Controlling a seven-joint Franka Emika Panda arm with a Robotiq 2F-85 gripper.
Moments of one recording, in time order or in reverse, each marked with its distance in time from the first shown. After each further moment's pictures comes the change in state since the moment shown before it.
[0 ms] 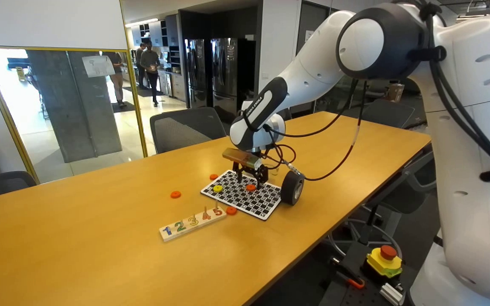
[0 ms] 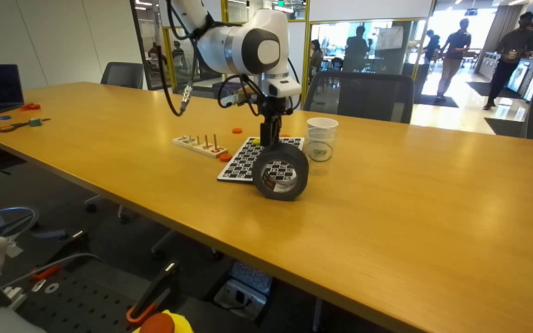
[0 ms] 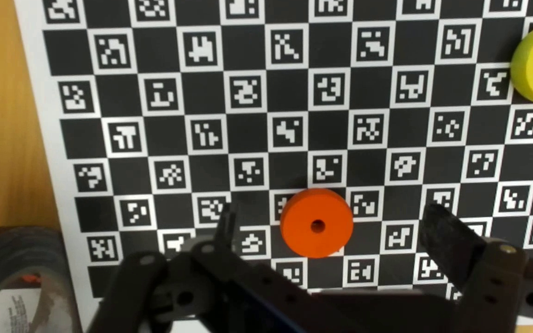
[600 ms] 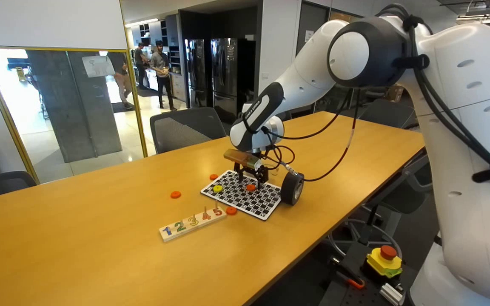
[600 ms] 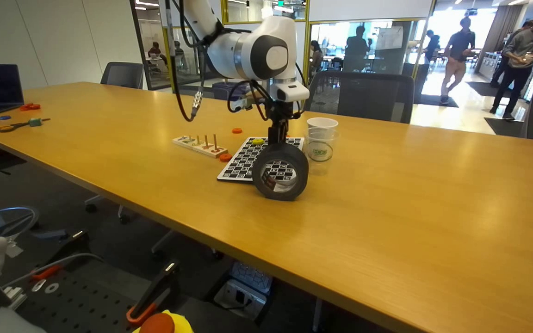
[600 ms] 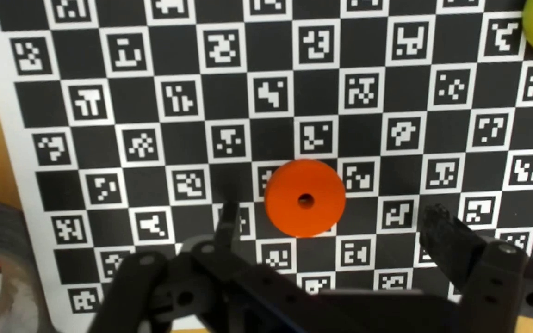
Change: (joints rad) arm -0.016 0.059 -0.008 0.062 0.009 -0.005 -0.015
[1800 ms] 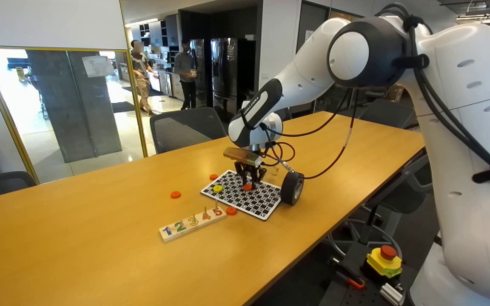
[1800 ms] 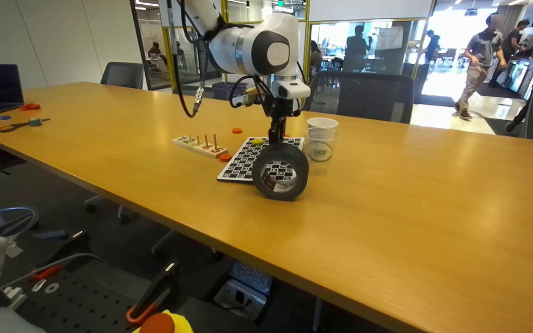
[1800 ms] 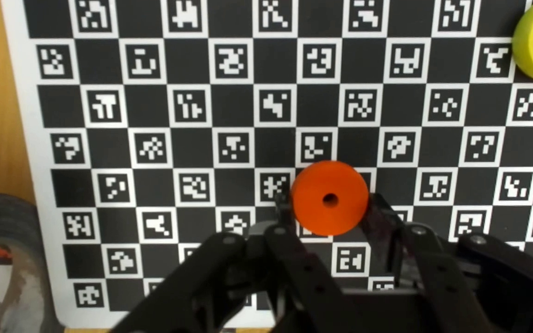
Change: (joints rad) arm 0.003 -0.001 -0.003 0.026 0.035 -0.062 -0.060
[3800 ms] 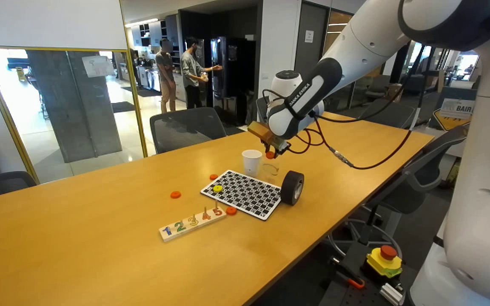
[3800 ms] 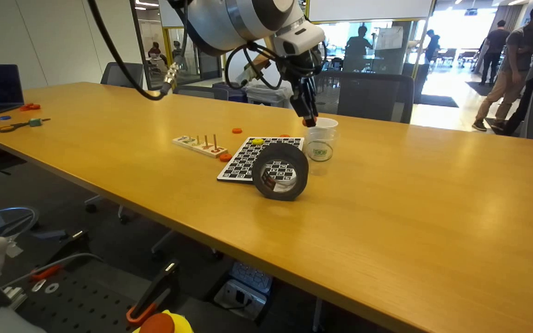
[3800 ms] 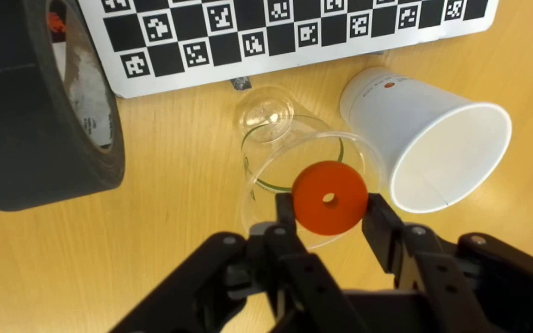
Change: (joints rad) arm 0.027 -0.351 -0.159 -0.325 -0.444 0.344 0.353
